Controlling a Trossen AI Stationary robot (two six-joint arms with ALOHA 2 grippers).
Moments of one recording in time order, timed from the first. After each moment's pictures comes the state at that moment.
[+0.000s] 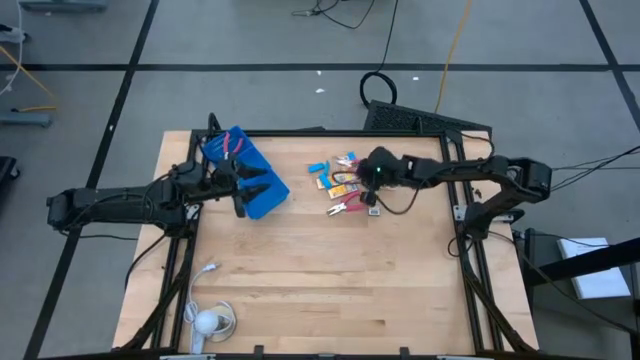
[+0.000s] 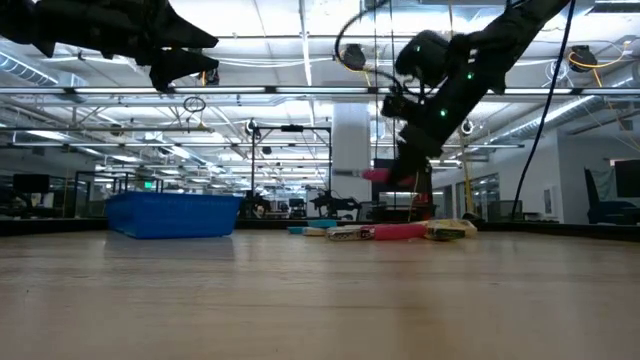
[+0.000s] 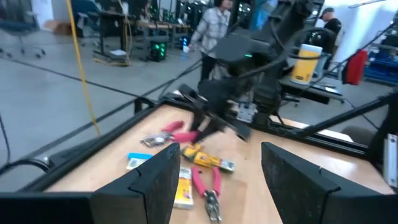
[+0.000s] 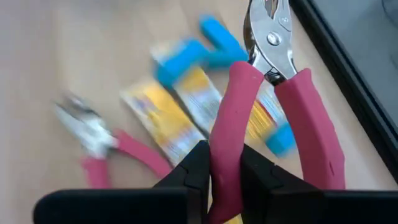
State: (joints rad) left arm 0.21 0.67 0.40 0.23 -0.04 -0.15; right arm -0.32 1.49 0.80 -0.06 0.13 -0.11
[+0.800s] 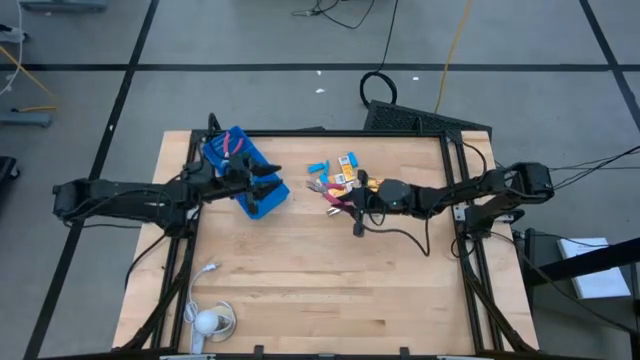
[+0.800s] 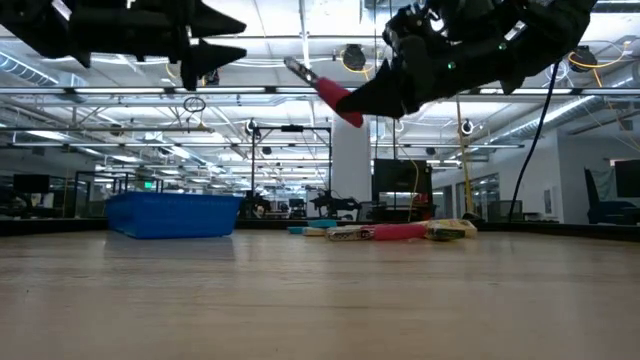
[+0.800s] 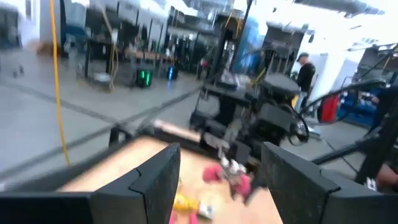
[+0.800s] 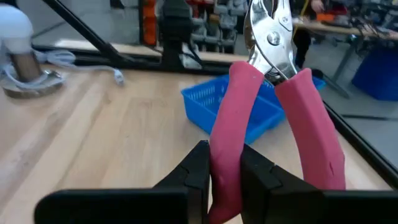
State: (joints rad) left arm 0.21 0.93 0.40 0.66 0.00 -0.22; right arm -0.05 1.49 0.65 0.64 0.06 -0.10
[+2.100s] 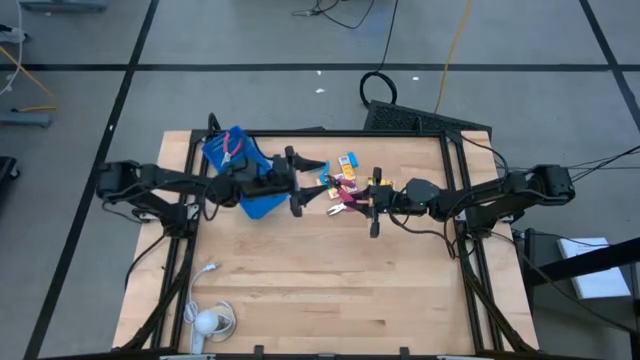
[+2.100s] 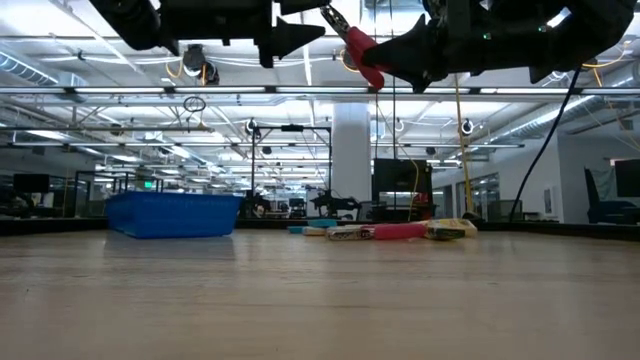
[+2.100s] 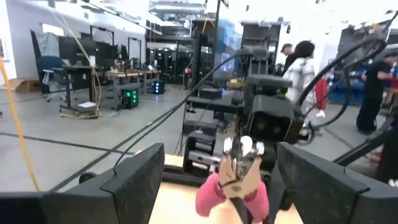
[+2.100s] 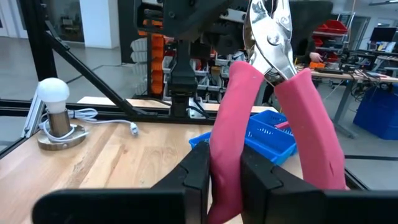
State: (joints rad) left arm 0.12 1.44 0.77 0.83 0.00 -0.05; right arm -0.02 1.30 0.51 0.80 0.05 -0.07
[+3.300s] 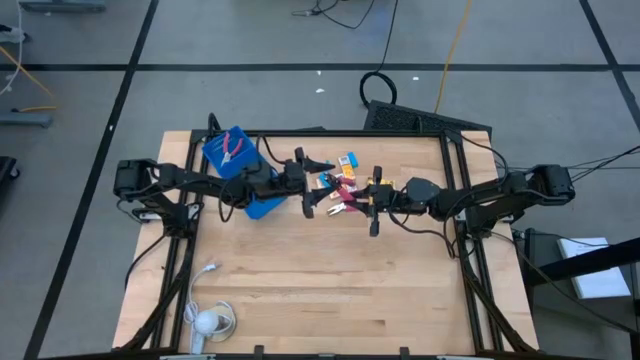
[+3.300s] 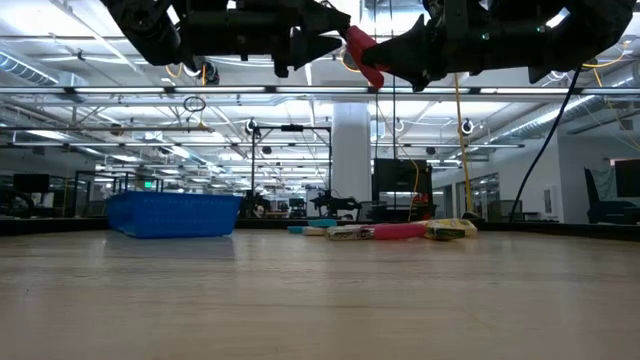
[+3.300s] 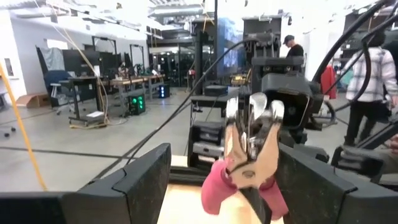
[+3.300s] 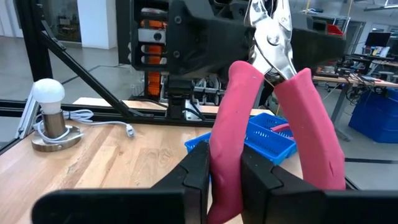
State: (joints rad) left arm 0.12 1.57 0.81 0.94 0.00 0.04; right arm -0.03 1.30 0.51 0.81 0.05 -0.09
